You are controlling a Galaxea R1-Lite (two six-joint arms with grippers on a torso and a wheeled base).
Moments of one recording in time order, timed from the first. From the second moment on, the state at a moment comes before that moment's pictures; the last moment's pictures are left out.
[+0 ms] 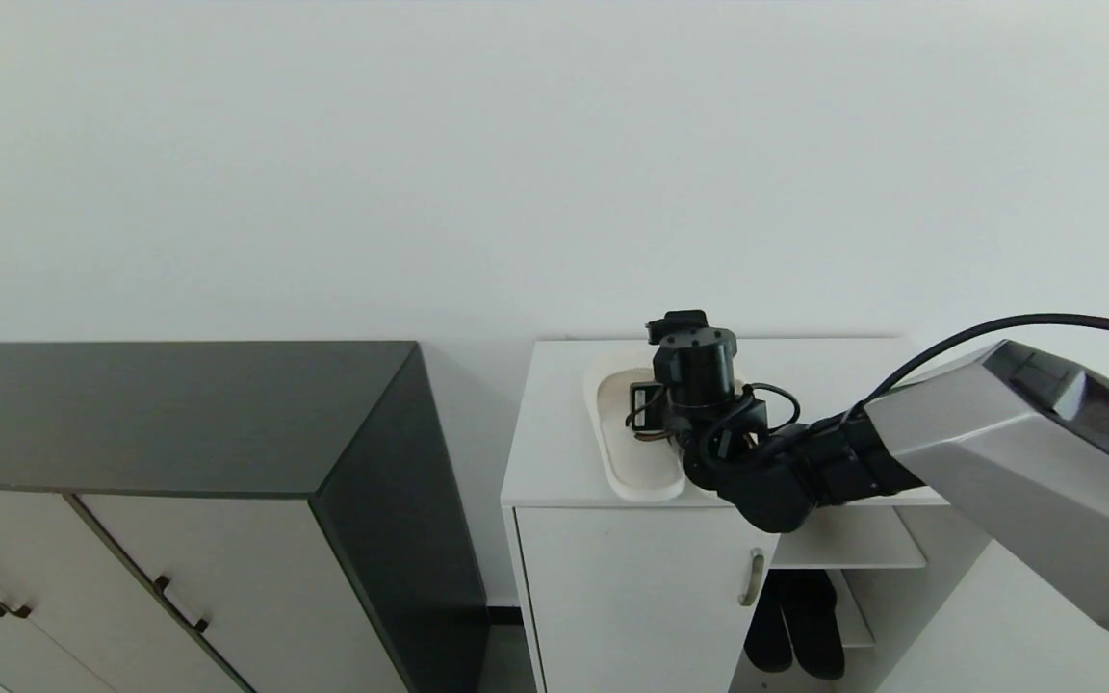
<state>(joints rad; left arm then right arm) 0.00 0.00 0.00 0.00 -0.03 0.02 0.68 2.28 -1.46 -0.61 -0.57 0.15</state>
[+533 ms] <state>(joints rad) 0.00 0.00 0.00 0.00 -0.03 0.02 0.79 1.97 -1.05 -0.62 -0.51 0.16</state>
